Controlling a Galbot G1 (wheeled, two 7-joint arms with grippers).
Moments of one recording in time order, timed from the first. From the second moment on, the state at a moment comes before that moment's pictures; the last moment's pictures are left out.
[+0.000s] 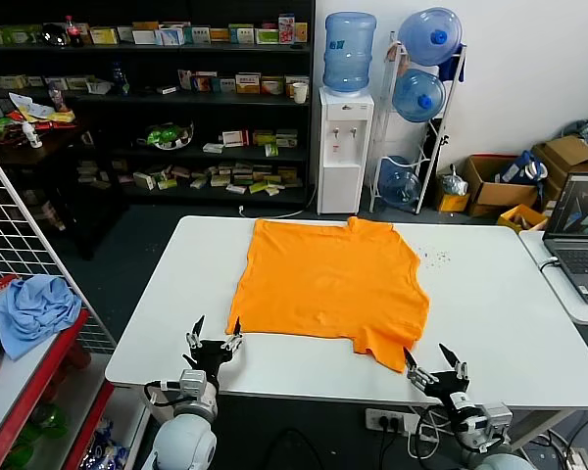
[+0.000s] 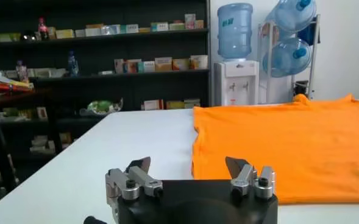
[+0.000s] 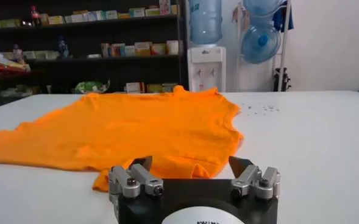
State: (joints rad) left arm 1.24 -1.35 -0.28 -1.64 -0.15 0.05 -0.23; right arm -1.47 1.33 0.65 1.79 0.32 -0.16 -0.20
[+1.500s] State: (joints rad) left arm 1.16 -1.35 -0.26 -1.57 -0.27 0.27 -0.25; right arm -1.35 1.34 0.55 1.67 0.37 -0.25 -0.18
